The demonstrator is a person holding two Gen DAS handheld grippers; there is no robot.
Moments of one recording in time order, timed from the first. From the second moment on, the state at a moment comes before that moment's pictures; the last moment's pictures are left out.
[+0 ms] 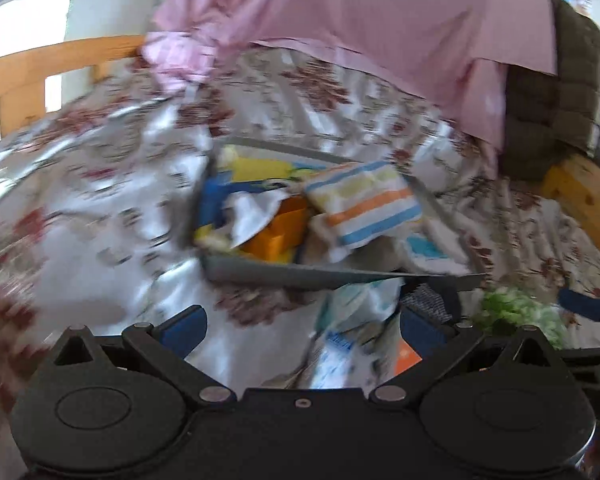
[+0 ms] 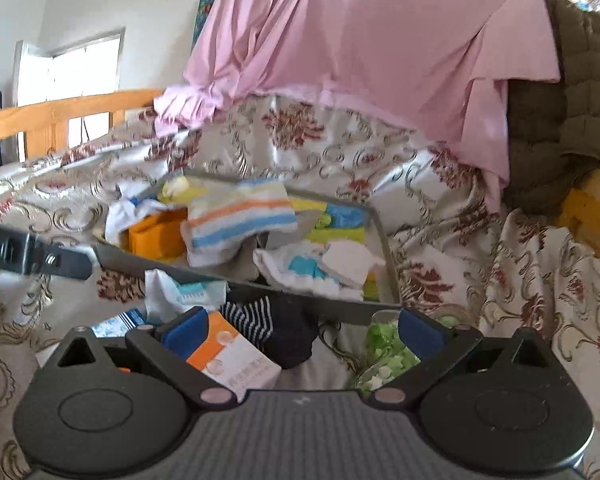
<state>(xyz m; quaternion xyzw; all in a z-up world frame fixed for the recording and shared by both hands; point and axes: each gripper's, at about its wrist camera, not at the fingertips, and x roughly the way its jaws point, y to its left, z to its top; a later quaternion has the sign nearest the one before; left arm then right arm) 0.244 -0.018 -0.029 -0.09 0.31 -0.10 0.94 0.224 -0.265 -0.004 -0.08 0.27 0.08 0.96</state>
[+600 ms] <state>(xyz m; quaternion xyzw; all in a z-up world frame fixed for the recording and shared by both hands) 0.332 -0.021 -0.077 -0.15 0.37 -0.26 0.88 0.284 -0.256 -0.039 -0.09 0.34 0.12 0.93</state>
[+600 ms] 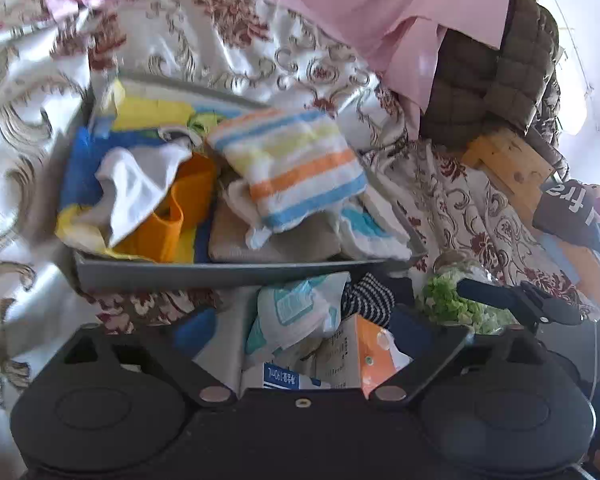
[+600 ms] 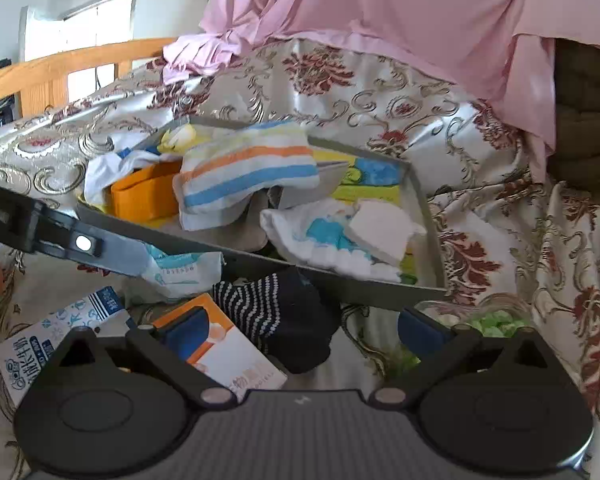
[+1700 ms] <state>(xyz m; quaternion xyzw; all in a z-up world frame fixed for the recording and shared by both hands) 0.356 -0.009 -0.114 -0.24 0.41 -0.26 0.84 0.344 -0.239 -0.058 -0.07 0.43 0.08 0.89</state>
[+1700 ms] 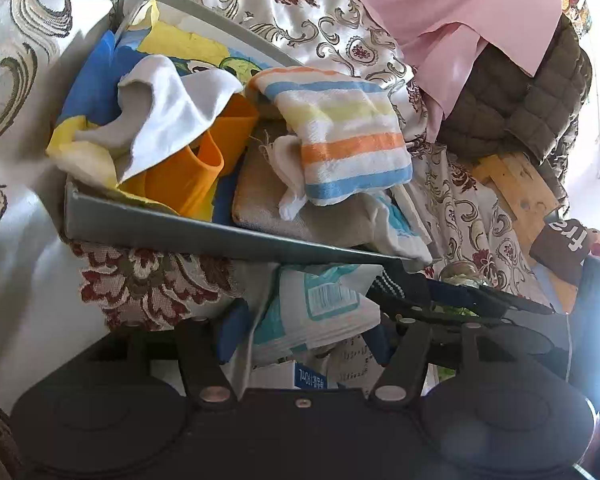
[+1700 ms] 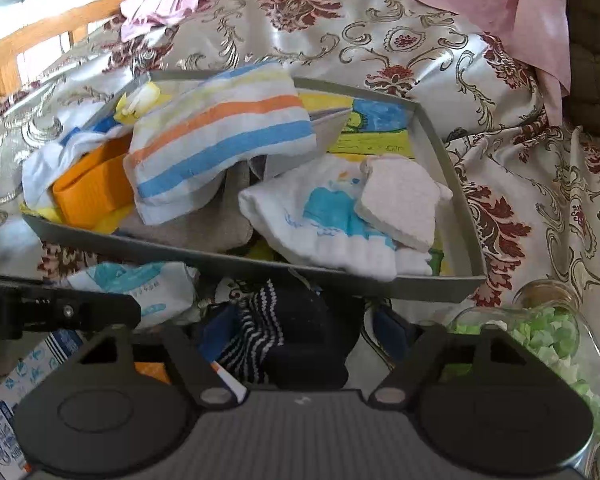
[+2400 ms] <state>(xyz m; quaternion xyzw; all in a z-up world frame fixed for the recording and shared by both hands) 0.350 -0.013 -0.107 -0.21 0.40 -0.26 0.85 0.328 -0.225 -0.059 -0.10 0.42 0.13 0.89</state>
